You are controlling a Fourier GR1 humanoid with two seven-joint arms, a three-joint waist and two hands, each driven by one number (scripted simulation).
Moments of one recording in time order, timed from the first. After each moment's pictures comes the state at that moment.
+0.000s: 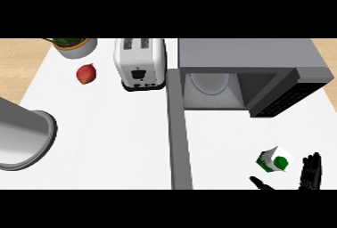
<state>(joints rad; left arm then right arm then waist) 0.37 0.10 0.60 -2.31 0.59 -0.42 0.18 0.29 -0.03 -0.15 -1.30 -0.10 -0.36 -0.69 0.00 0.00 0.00</state>
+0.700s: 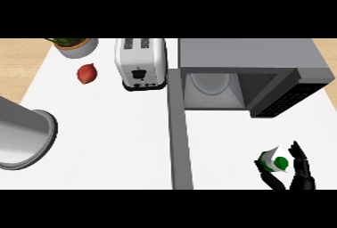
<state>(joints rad) 0.39 0.04 0.63 -2.30 0.60 -0.49 0.18 0.03 -0.10 -0.28 -0.83 -0.13 -0.31 -0.91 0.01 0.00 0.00</state>
